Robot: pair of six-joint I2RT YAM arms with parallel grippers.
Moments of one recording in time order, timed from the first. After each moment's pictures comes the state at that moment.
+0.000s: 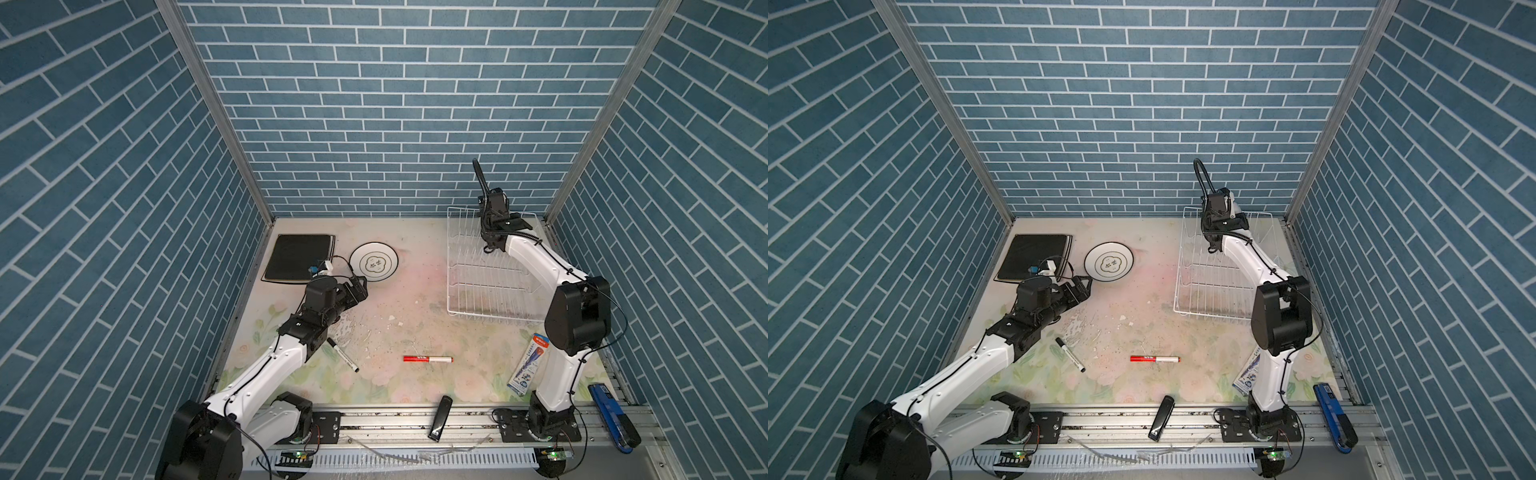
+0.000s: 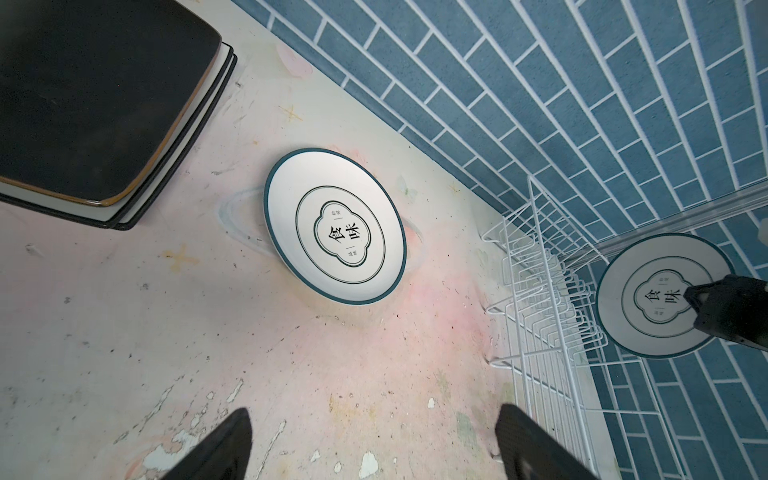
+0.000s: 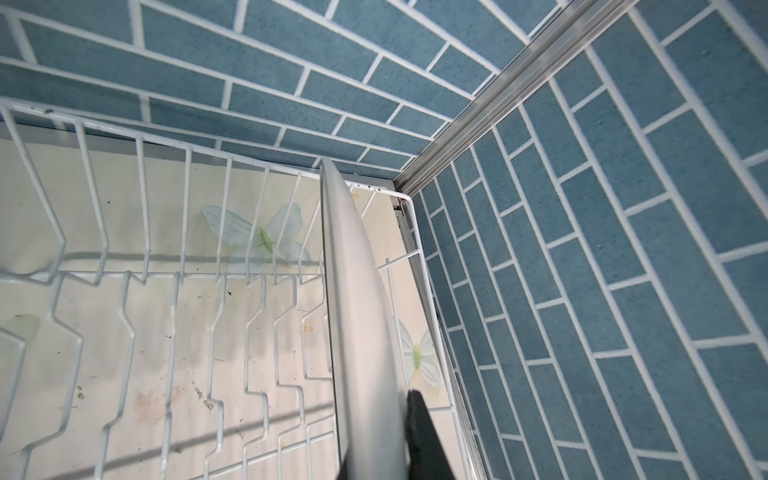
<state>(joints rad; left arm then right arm) -0.37 1.05 0.57 0.00 0.00 -0.77 0.35 1.88 1.68 -0.53 0.82 -0.09</state>
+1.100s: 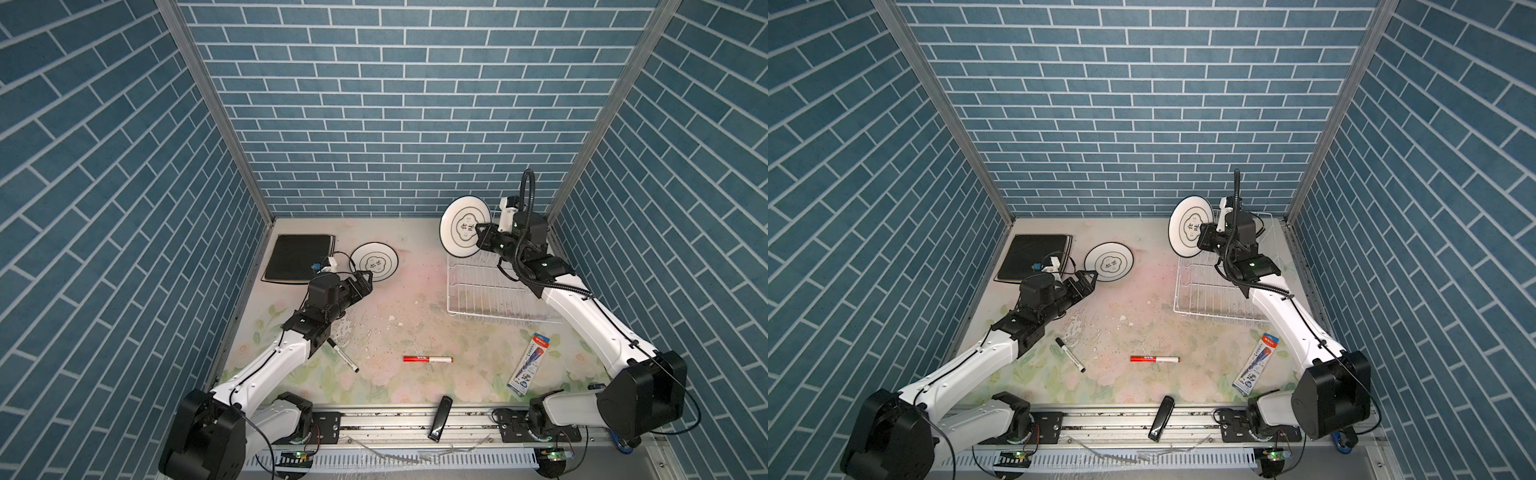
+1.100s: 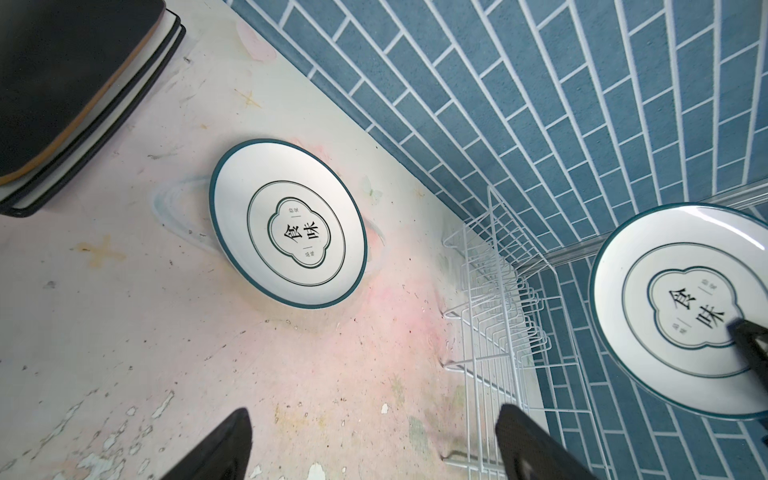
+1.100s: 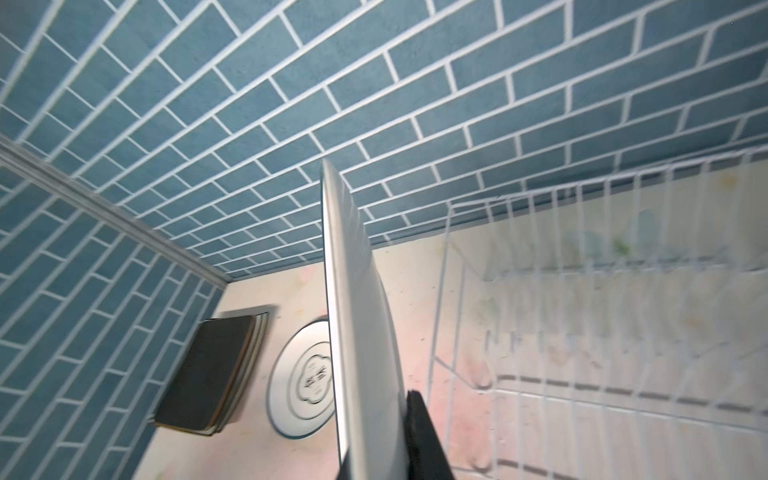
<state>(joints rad) -0.39 1.12 0.59 0.11 0.06 -0.88 0.37 1.37 1.18 -0.15 -0.13 0.55</state>
